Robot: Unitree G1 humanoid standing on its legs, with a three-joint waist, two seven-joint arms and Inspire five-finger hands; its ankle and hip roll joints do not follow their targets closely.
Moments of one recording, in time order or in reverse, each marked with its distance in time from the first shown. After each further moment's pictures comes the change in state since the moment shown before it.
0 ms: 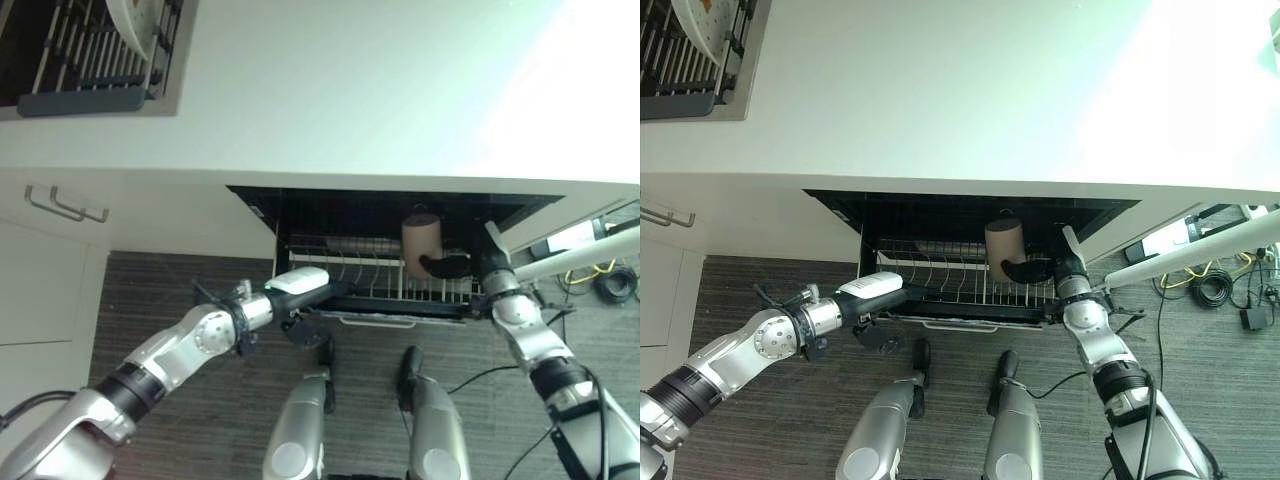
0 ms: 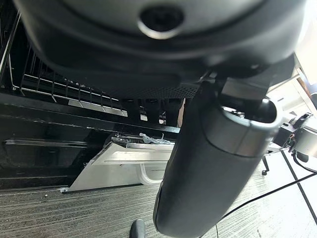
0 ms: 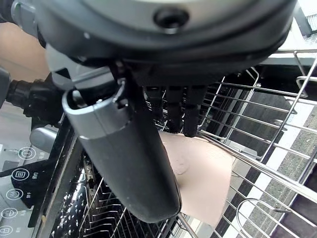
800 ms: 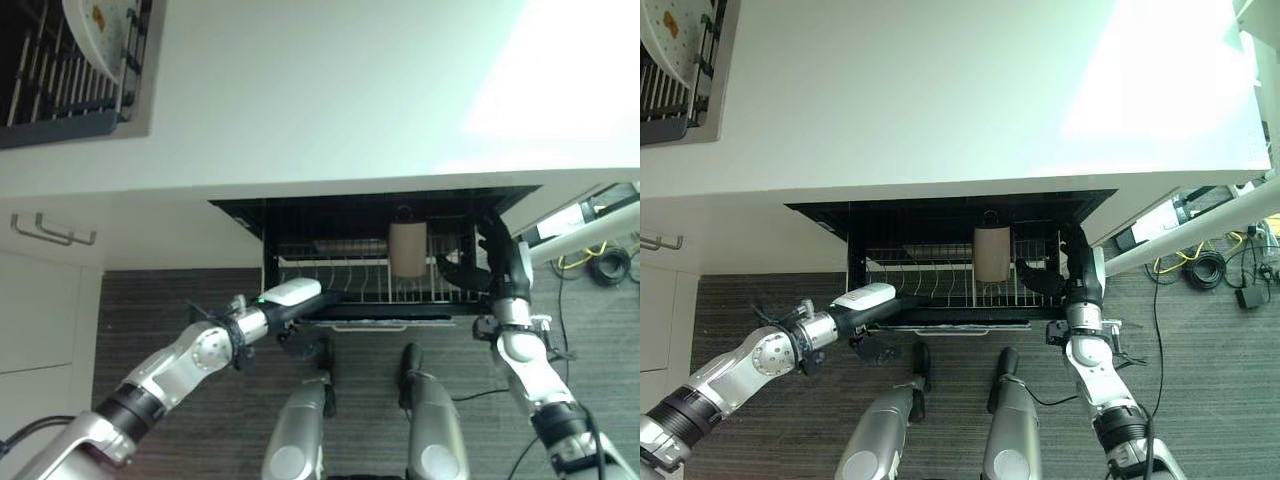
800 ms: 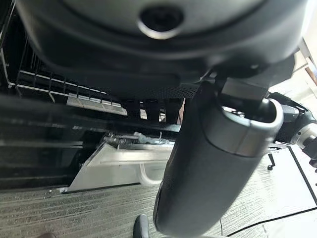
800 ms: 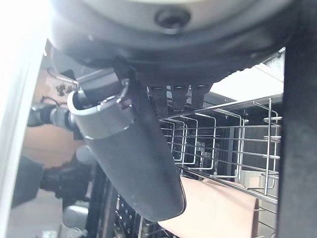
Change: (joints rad) left arm 0.124 -0.037 0.091 -0.011 0.044 0.010 0.019; right arm 0.267 0.063 -0.105 -0.270 0.110 -0.170 -0.188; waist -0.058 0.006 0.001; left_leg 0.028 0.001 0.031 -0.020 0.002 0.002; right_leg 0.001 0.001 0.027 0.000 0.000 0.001
